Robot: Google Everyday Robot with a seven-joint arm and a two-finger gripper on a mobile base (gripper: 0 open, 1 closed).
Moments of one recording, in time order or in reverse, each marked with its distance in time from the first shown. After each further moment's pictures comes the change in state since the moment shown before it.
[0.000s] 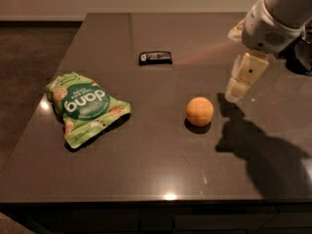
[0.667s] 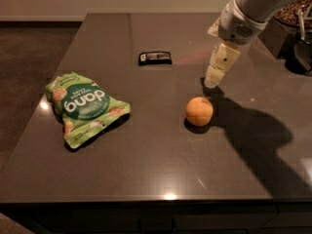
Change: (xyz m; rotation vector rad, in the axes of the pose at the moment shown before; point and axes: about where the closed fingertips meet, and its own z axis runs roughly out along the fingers) arm -0.032 -0.051 0.045 -0.036 -0.055 -0.013
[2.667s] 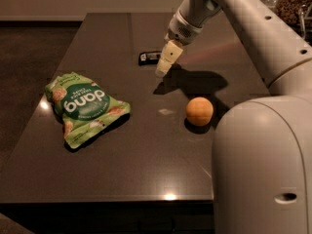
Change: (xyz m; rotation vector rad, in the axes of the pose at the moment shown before) arm -0.092 -0.066 0.122 -0.153 -0.122 0.061
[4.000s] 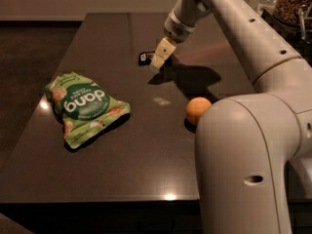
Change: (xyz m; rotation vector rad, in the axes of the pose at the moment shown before) arm -0.007 -0.040 0.020 0.076 0.001 0.092
